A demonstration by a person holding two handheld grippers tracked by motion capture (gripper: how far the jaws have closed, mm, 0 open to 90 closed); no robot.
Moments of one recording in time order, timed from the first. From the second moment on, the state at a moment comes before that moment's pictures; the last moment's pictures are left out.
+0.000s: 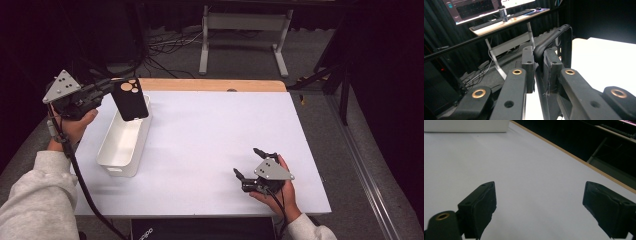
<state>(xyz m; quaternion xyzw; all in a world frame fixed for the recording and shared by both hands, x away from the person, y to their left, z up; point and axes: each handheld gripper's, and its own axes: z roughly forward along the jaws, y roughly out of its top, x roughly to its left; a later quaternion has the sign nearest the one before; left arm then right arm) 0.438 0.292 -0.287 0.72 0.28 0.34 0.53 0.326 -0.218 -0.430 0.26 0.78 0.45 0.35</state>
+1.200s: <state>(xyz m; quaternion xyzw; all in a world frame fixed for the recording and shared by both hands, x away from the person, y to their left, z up) 0.514 0.316 -0.329 0.73 0.31 0.33 0.52 0.333 -0.222 -0.426 0.29 0.77 0.44 0.35</state>
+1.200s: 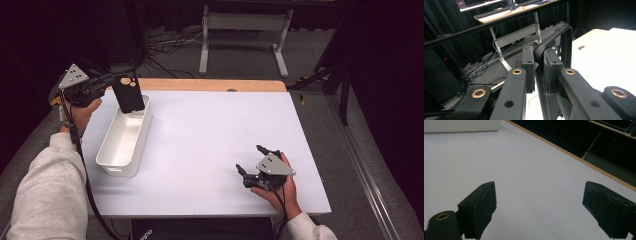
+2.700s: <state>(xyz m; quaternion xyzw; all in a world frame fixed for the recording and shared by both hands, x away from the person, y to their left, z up) 0.554 0.305 -0.377 0.75 0.32 0.35 0.46 0.341 -0.217 -0.432 0.29 0.79 0.43 0.34</state>
